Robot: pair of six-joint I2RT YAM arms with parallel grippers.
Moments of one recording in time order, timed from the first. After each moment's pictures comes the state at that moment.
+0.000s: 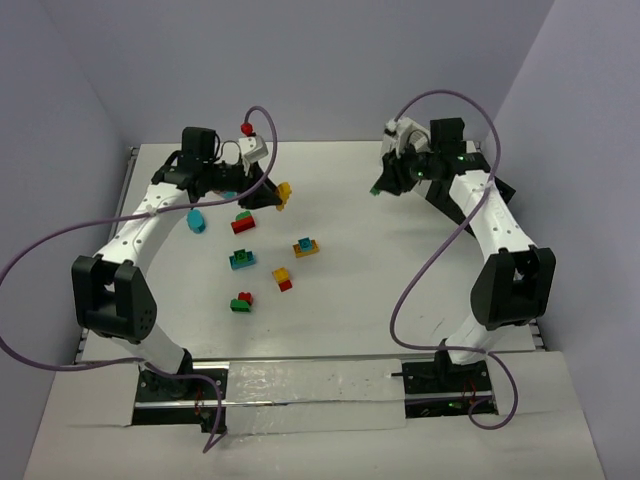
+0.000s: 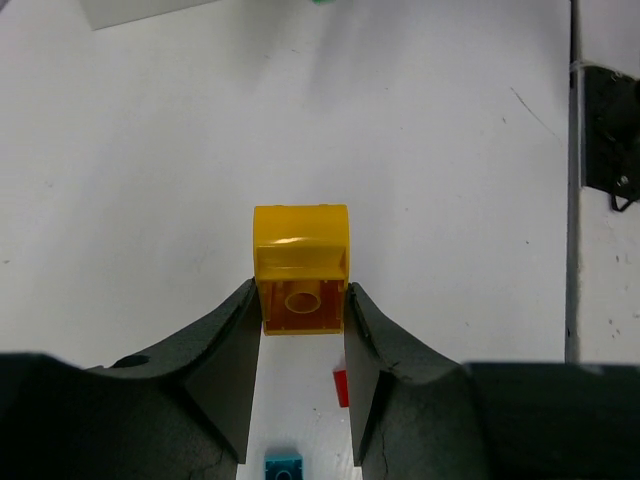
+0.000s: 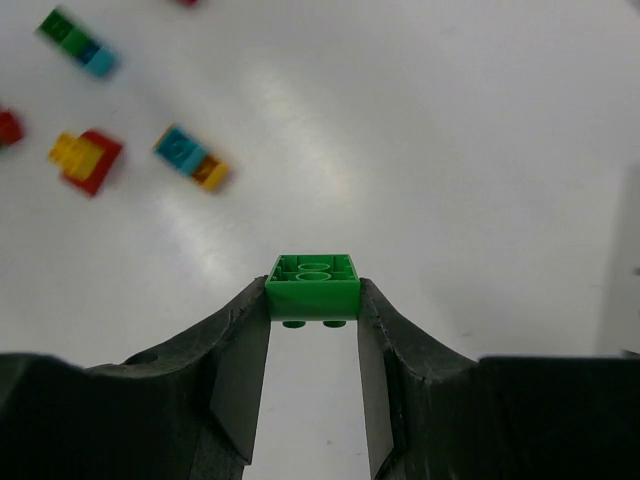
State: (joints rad) left arm -0.26 1.62 1.43 -0.52 1.03 0.49; right arm 0.11 1.62 1.48 -0.67 -0.72 -0.51
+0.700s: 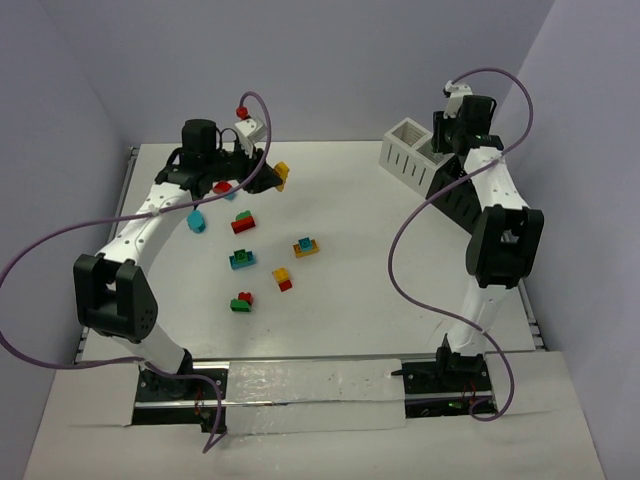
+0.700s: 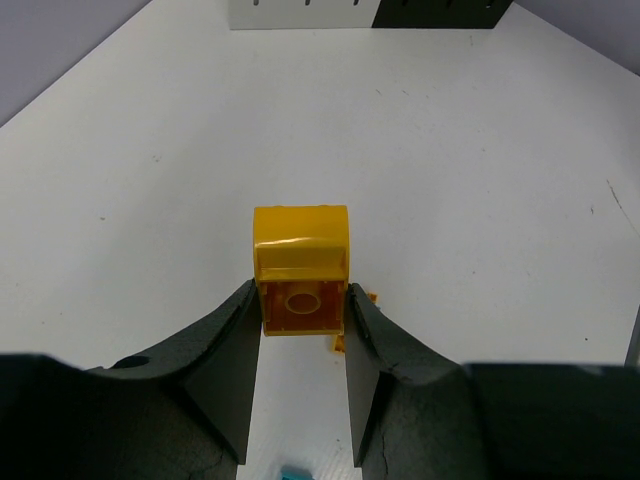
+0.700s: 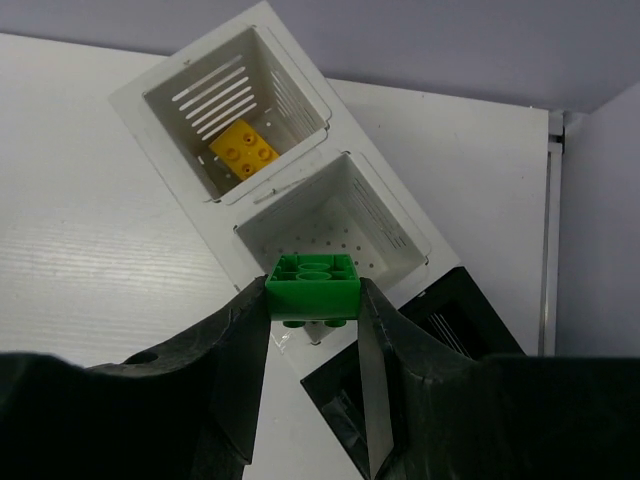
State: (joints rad) left arm -0.28 1.62 1.43 -0.29 0.76 0.18; right arm -0.10 1.95 1.76 -0.35 -0.14 -0.16
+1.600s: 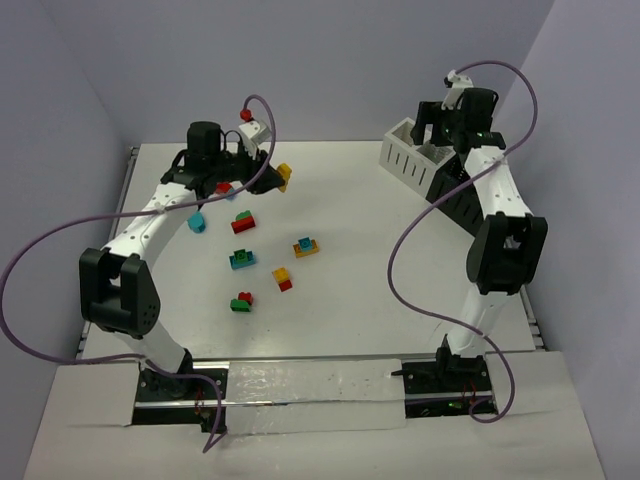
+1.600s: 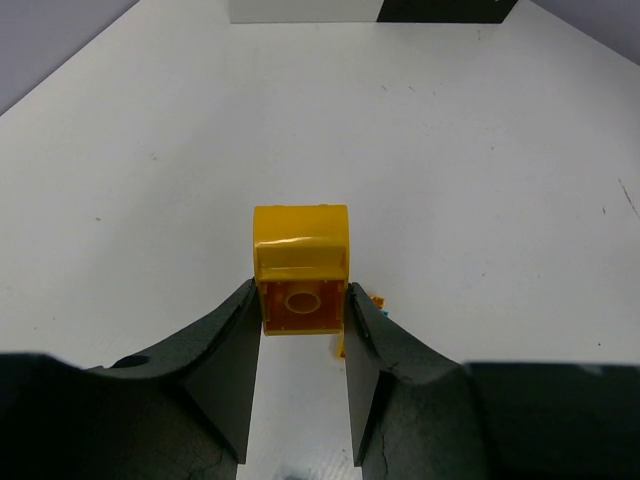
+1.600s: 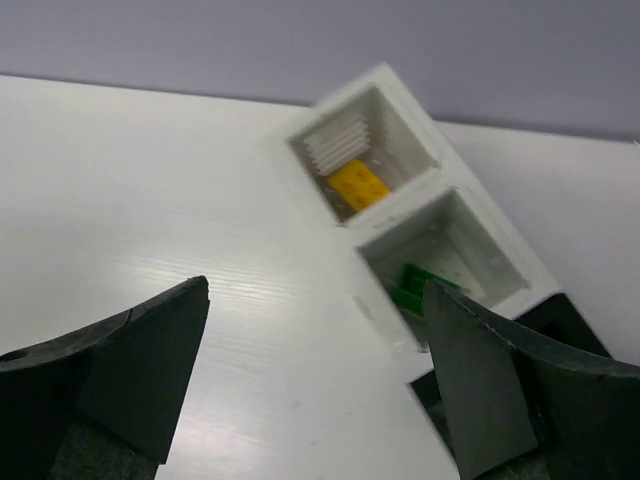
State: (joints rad) left arm -0.29 1.65 1.41 -0.23 0.75 0.18; right arm -0.08 1.90 1.77 -0.35 -0.28 -0.01
